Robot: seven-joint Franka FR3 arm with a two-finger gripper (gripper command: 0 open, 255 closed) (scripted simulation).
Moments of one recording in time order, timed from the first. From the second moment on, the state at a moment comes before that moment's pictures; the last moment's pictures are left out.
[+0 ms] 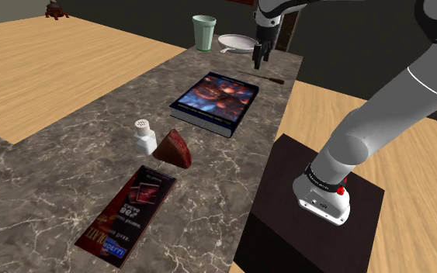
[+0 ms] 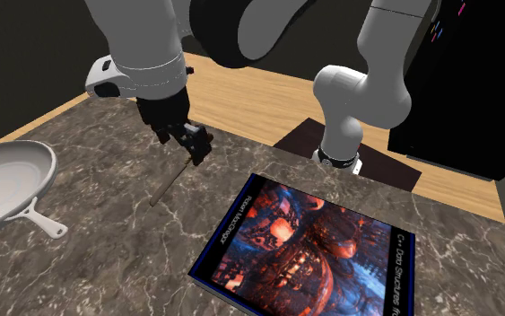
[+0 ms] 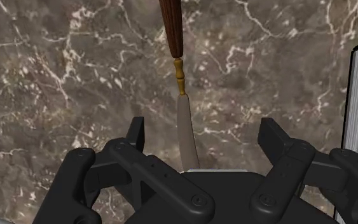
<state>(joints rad) -0.06 -0.24 -0.22 -2.16 -0.18 1.88 -0.35</state>
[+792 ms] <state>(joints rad) -0.07 -0.18 -0.25 -2.23 -0.18 2.00 -0.37</state>
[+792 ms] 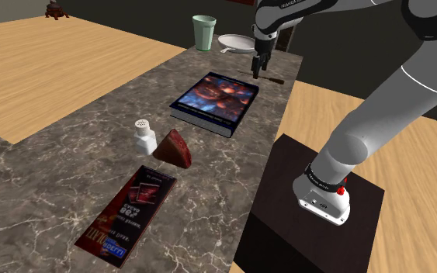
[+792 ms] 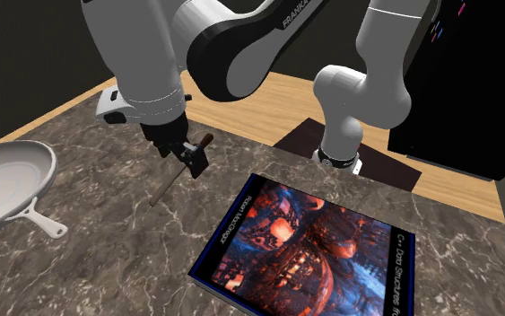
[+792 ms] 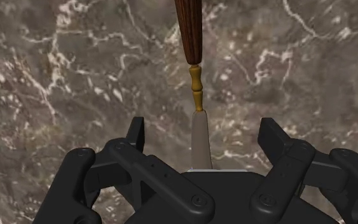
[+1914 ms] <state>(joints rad) -0.07 -0.19 -0.24 -2.19 -0.18 1.96 -0.37</state>
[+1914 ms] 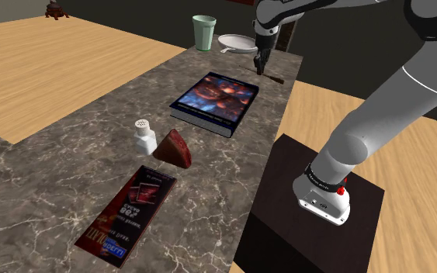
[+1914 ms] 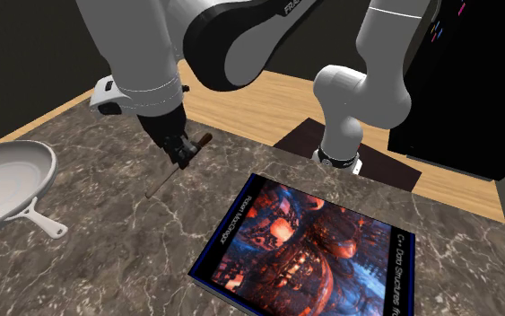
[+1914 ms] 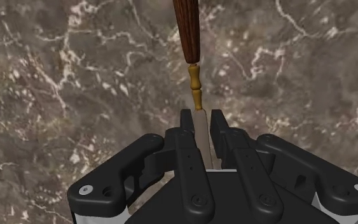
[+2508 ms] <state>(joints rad) -0.07 -0.22 -0.24 -2.10 -0.18 1.84 -0.38</state>
